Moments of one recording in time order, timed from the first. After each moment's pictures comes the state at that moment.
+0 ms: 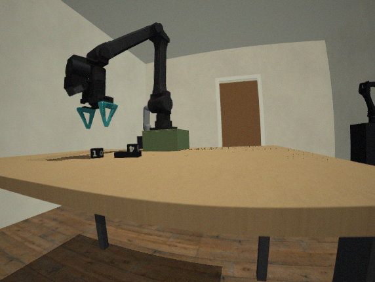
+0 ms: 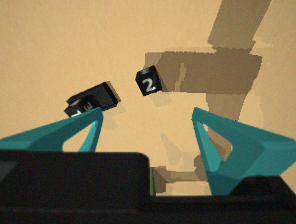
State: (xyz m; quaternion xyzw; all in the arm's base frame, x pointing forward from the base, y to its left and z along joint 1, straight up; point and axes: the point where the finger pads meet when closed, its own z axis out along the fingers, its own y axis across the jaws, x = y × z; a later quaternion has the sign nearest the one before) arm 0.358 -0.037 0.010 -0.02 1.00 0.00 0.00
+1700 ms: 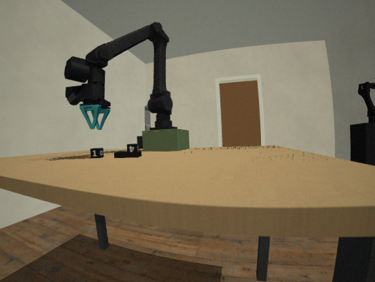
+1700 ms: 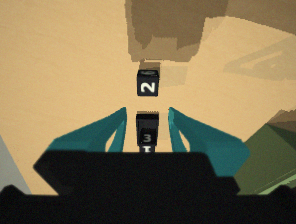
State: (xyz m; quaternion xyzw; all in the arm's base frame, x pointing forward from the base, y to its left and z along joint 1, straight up) arm 0.360 -0.040 0.005 0.53 0.85 0.00 0.00
